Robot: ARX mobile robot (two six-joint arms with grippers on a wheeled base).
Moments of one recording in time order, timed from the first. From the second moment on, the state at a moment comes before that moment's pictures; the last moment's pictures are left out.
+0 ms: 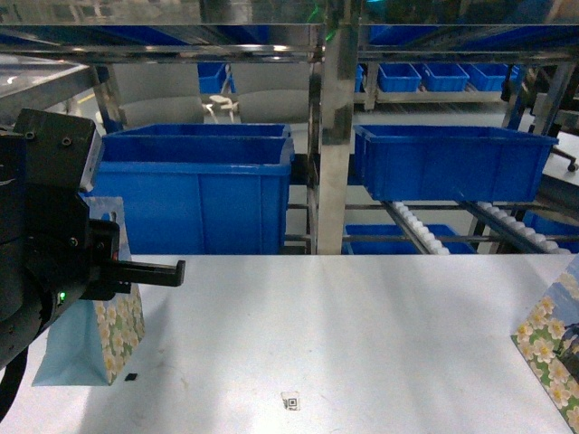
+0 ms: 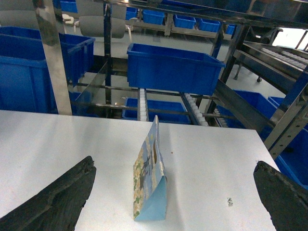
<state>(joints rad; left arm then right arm) -0.33 1.80 0.54 0.85 -0.51 0.03 0.13 0.27 0.25 -0.16 0.18 -0.07</state>
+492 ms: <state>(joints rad) -0.32 1.82 0.54 0.81 -0.51 0.02 0.13 0.27 0.25 -0.16 0.18 -0.07</state>
